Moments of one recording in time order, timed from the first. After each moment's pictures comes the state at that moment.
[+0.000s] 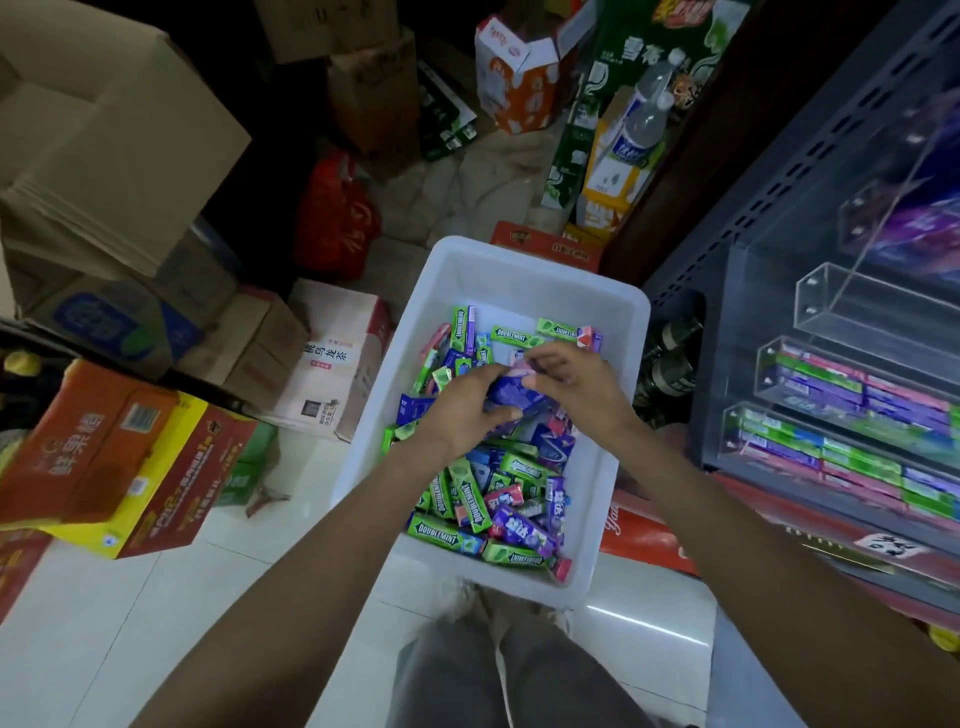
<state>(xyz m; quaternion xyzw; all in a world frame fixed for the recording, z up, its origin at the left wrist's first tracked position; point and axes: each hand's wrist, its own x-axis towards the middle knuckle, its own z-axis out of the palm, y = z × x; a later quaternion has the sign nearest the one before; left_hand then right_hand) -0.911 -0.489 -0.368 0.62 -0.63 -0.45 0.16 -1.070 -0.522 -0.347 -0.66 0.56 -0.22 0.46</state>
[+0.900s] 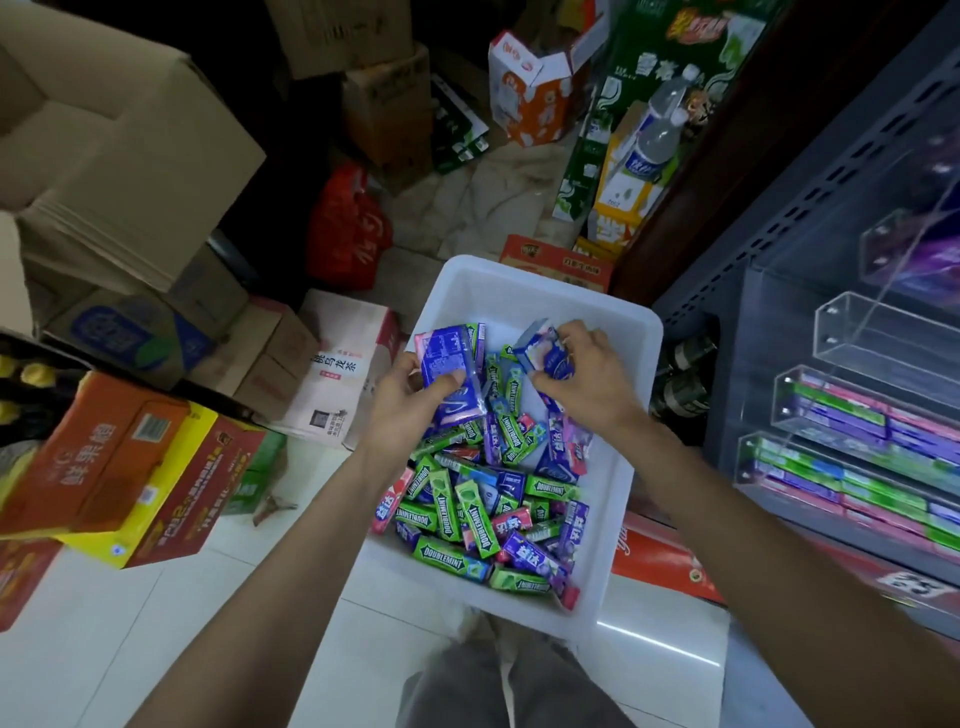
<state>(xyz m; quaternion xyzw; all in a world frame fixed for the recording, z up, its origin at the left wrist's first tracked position) -0.871 -0.487 -0.341 0.66 -0.28 -0.54 0.43 -1.066 -0.554 -0.350 -0.72 0.62 -0.12 0.28</state>
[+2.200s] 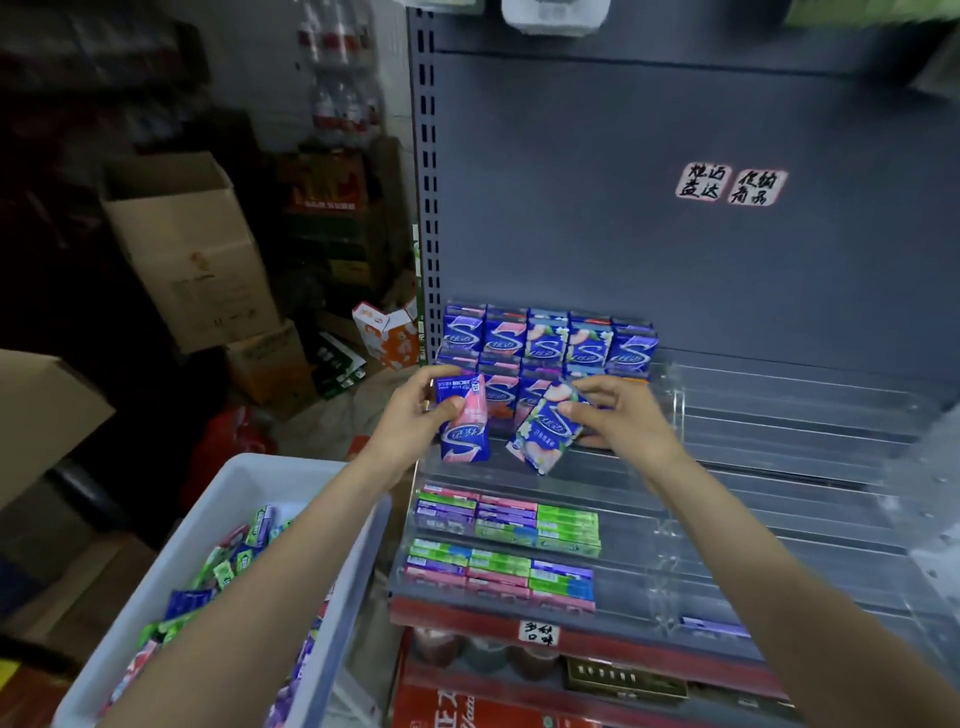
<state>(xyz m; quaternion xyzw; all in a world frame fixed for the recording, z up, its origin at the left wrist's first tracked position) -1.196 -0.525 -0.145 0.50 -0.55 -0.49 0.46 -1.418 -0.501 -0.119 -0.53 0.58 -0.44 0.43</state>
